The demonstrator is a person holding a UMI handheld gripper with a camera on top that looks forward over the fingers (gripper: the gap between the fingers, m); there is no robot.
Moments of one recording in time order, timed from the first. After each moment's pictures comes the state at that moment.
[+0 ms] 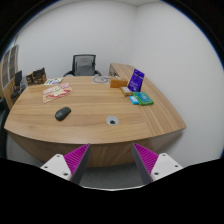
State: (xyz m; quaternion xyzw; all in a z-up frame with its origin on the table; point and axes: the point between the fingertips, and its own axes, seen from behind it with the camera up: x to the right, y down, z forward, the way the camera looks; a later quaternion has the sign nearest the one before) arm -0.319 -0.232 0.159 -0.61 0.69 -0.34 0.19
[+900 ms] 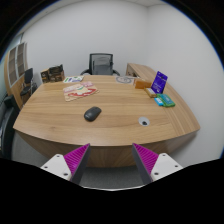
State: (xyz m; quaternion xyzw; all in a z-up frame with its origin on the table) arm -0.296 -0.086 0.142 -0.64 0.67 -0.31 0.22
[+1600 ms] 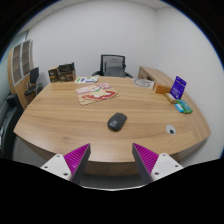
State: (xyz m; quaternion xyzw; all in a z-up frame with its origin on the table) arm -0.214 0.019 0.093 -0.66 0.65 -0.30 0.25
